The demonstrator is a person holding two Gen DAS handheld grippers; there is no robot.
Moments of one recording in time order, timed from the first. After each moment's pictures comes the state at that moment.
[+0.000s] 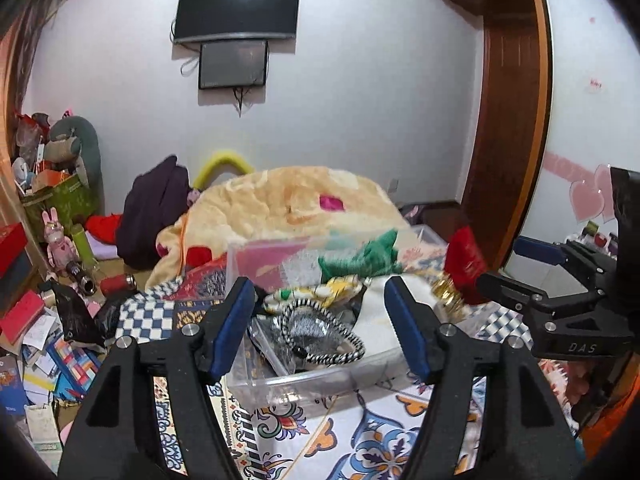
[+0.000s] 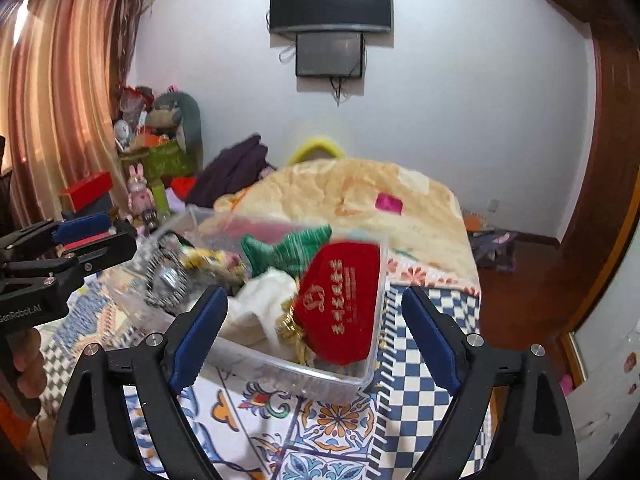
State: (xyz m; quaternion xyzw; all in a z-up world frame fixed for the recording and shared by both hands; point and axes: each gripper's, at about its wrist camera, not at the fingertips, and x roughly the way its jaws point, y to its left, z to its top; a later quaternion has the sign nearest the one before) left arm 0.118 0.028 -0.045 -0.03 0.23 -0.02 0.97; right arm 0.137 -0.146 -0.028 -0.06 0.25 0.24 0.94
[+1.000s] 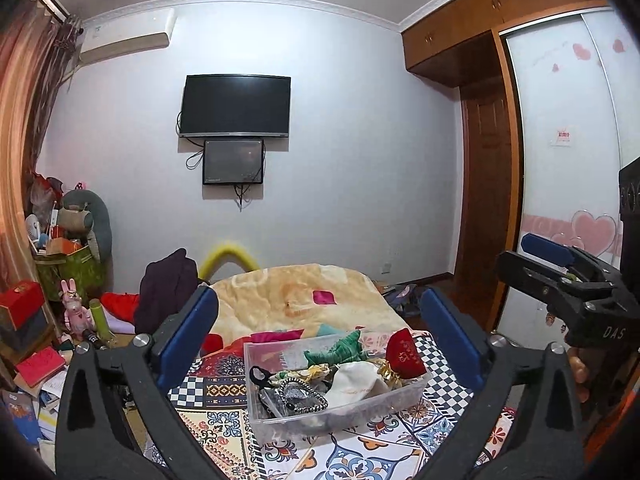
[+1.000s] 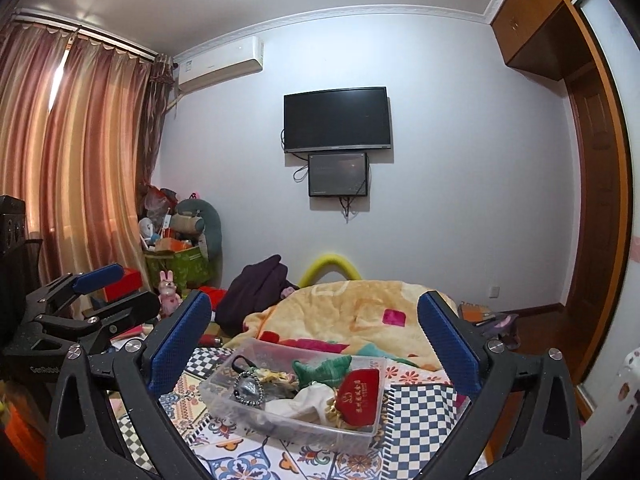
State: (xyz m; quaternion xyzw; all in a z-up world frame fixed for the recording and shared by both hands) left arm 0.021 0.008 0.054 -0.01 0.08 -0.02 1.00; right arm 0.048 -0.163 0.066 0.00 0.07 0.26 0.96
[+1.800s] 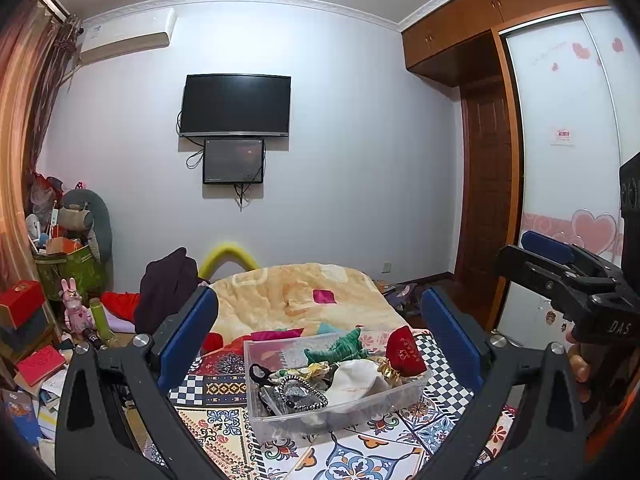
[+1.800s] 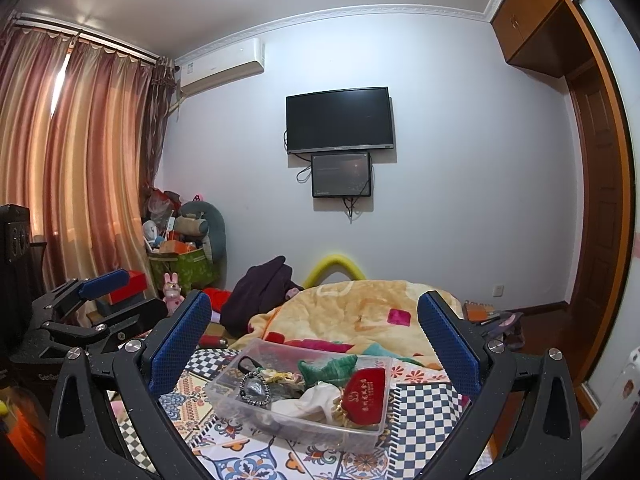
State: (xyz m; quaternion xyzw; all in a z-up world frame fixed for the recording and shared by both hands) left arm 0.017 0.009 0.051 -0.01 0.08 -0.02 1.00; right arm 0.043 -0.164 0.065 0.01 0.07 0.27 0.96
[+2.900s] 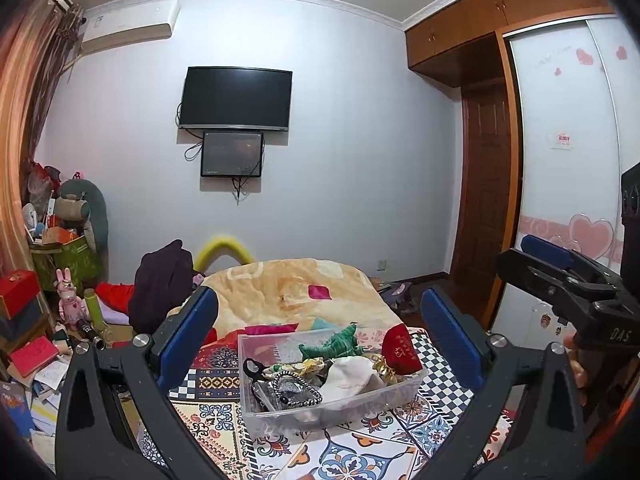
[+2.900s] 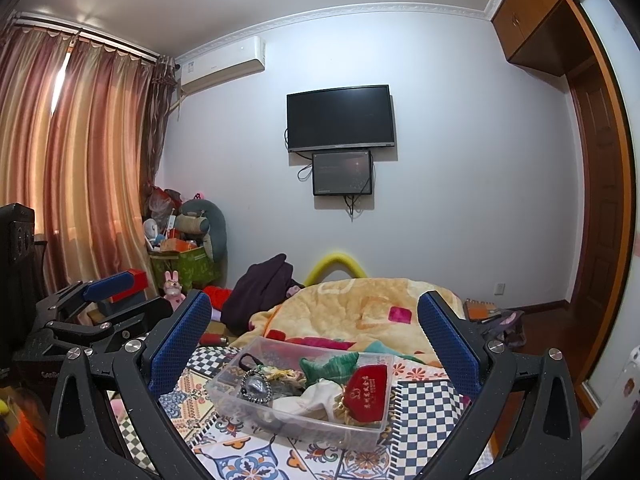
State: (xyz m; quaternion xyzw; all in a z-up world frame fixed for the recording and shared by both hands) left arm 0.022 0.011 0.045 -0.02 0.09 -0.02 1.00; right arm 0.041 -0.163 0.066 0.01 0.07 0.27 0.96
